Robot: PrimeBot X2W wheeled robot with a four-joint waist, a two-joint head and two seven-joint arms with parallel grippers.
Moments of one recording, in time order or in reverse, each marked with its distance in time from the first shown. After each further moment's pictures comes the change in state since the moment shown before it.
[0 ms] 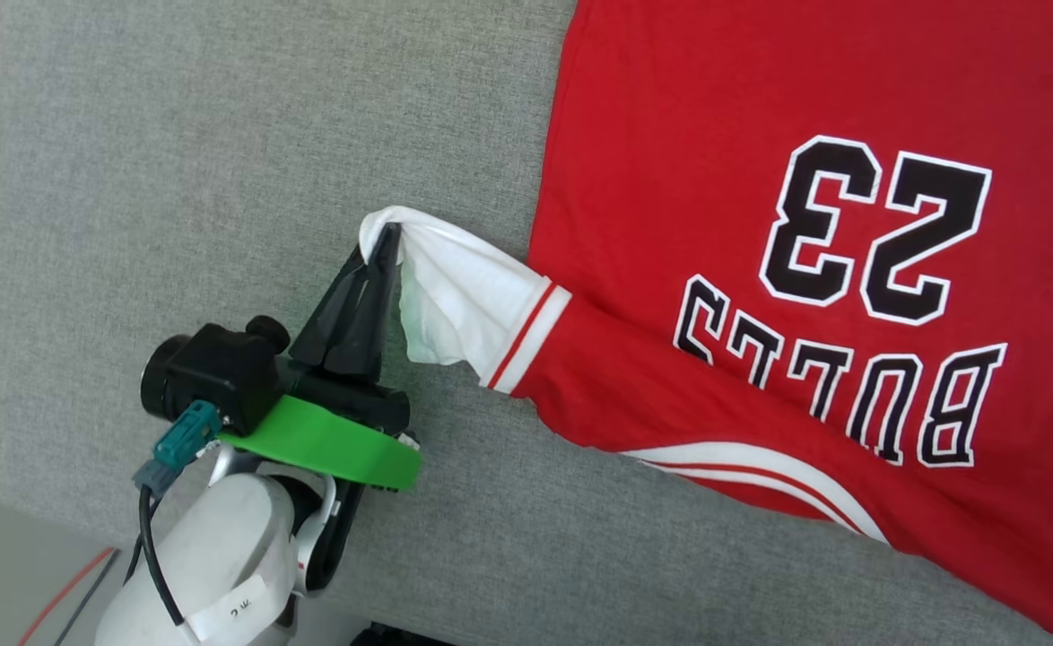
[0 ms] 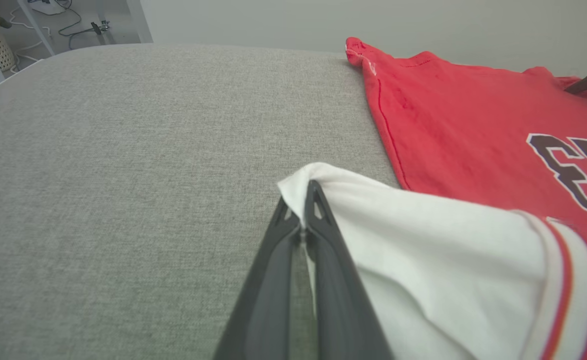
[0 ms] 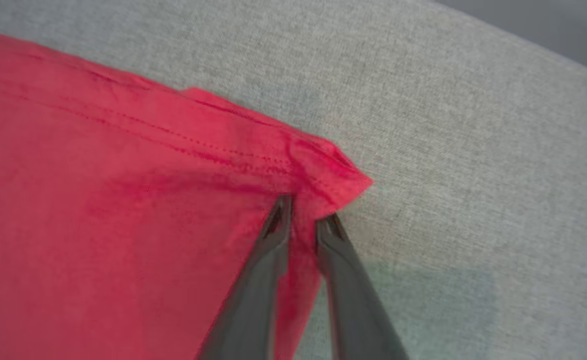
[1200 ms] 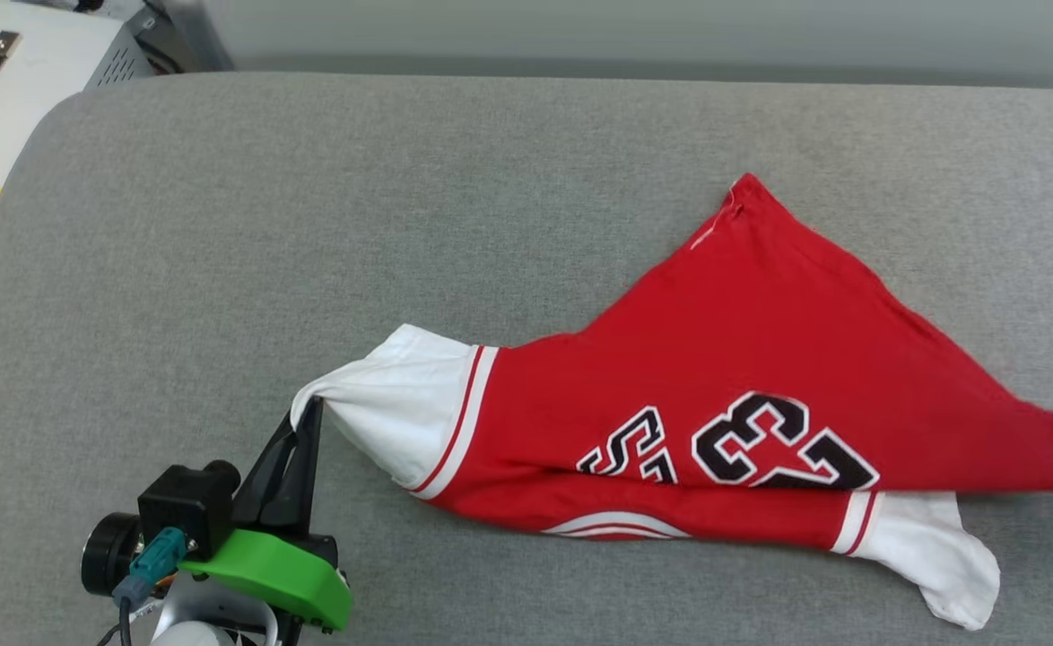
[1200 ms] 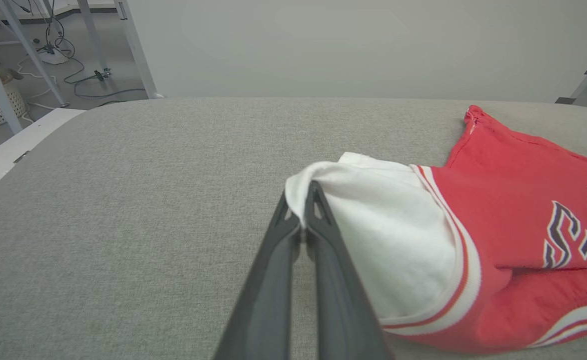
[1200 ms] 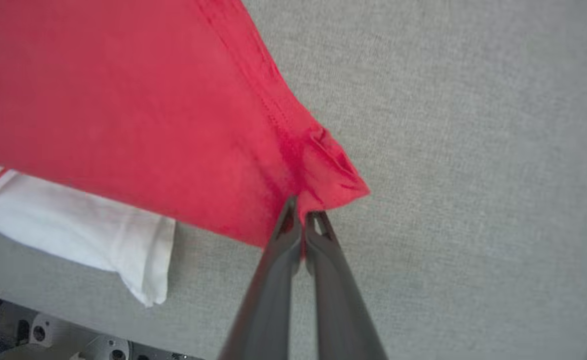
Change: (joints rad) left arm 0.297 0.105 0.047 -0.016 -0.008 0.100 0.058; right arm 0.999 -0.303 -0.005 -0.403 0.390 0.000 -0.441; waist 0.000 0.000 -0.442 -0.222
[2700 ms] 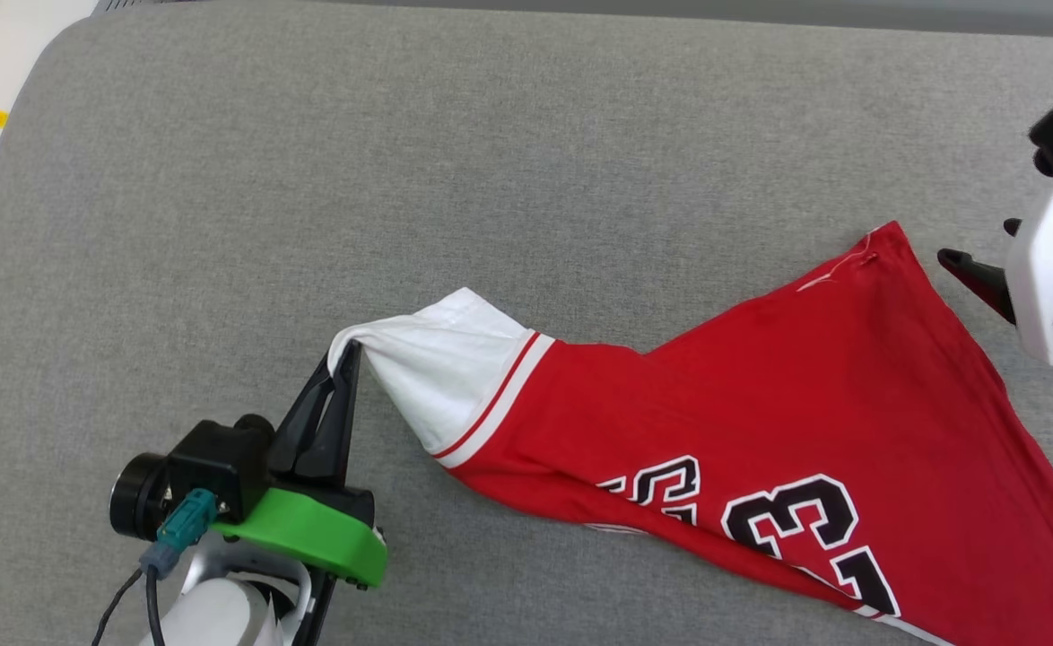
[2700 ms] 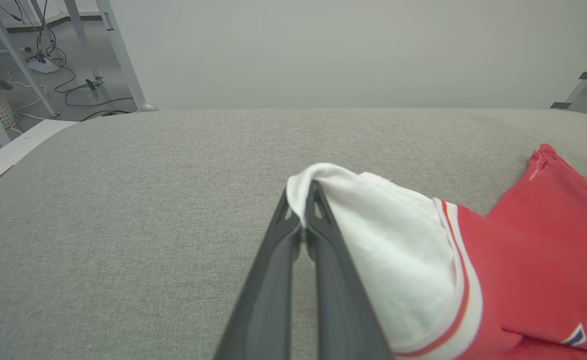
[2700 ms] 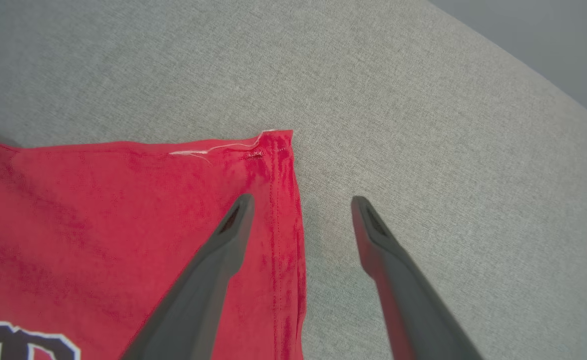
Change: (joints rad) left arm -0.093 -0.022 -0.044 -0.056 0.039 0.018 0.021; right arm -0.493 0.210 0.202 -0.010 -0.188 0.000 0.188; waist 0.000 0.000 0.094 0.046
